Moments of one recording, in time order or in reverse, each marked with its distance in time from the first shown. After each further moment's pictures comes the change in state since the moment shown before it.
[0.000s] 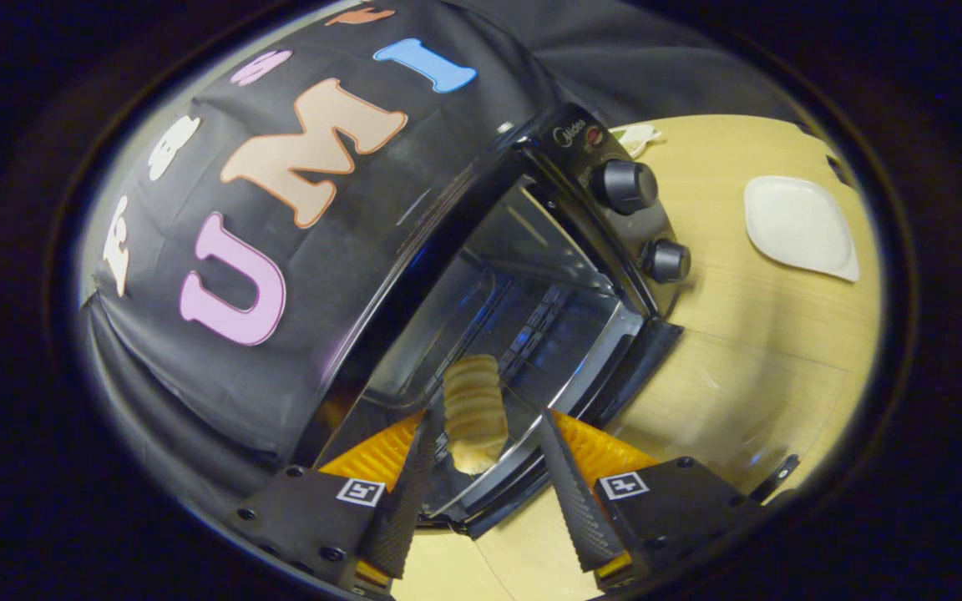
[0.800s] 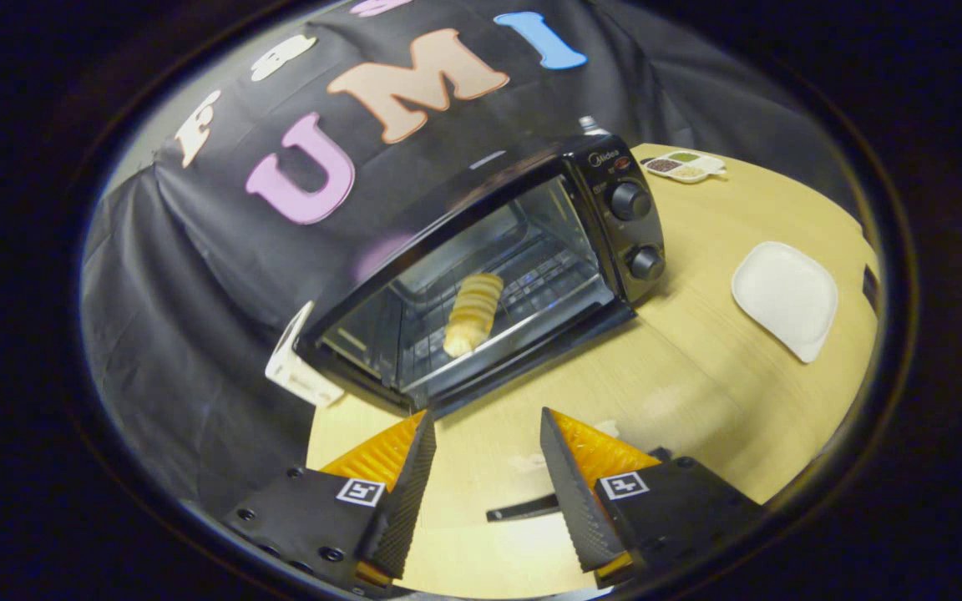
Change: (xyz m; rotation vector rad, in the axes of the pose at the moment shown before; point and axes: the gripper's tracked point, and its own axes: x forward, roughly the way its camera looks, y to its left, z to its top) arm -0.111 -0.044 -0.040 -0.418 0.223 0.093
